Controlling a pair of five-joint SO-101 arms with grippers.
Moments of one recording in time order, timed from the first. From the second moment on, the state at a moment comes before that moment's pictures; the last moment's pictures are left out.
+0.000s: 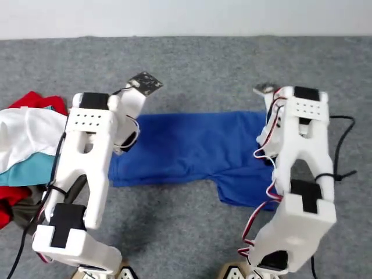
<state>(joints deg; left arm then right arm) 3.4 4.1 6.0 88.0 -25.0 7.7 14.9 -7.8 95.3 29.9</state>
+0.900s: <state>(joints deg) 41.6 28.0 -19.9 88.3 -17.0 42.0 -16.5 -8.5 99.8 26.4</state>
